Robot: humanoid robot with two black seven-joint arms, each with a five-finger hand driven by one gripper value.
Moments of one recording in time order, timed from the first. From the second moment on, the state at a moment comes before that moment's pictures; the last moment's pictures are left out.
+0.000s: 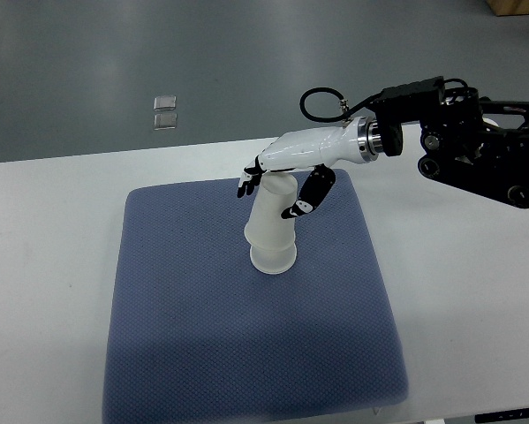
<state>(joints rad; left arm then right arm) -0.05 0.00 -0.07 -0.15 0.12 0.06 0.14 1.30 -0.42 0.06 1.17 -1.46 0.28 0.40</state>
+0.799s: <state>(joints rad) -0.05 0.00 -0.07 -0.15 0.12 0.06 0.14 1.33 -0.47 0.14 1.15 -1.44 0.29 0.40</state>
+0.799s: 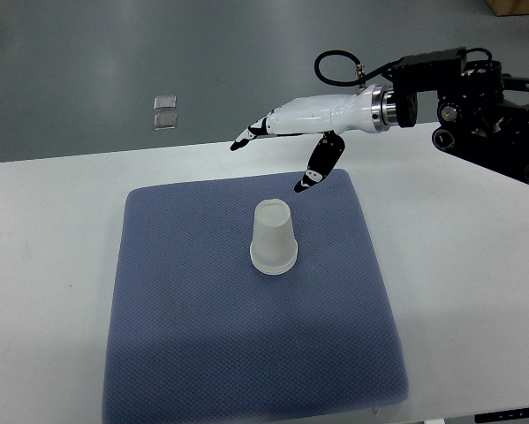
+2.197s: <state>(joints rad) -0.05 0.00 -0.07 -0.15 0.12 0.06 0.14 1.04 -0.29 0.33 0.64 0.22 -0.02 0.33</state>
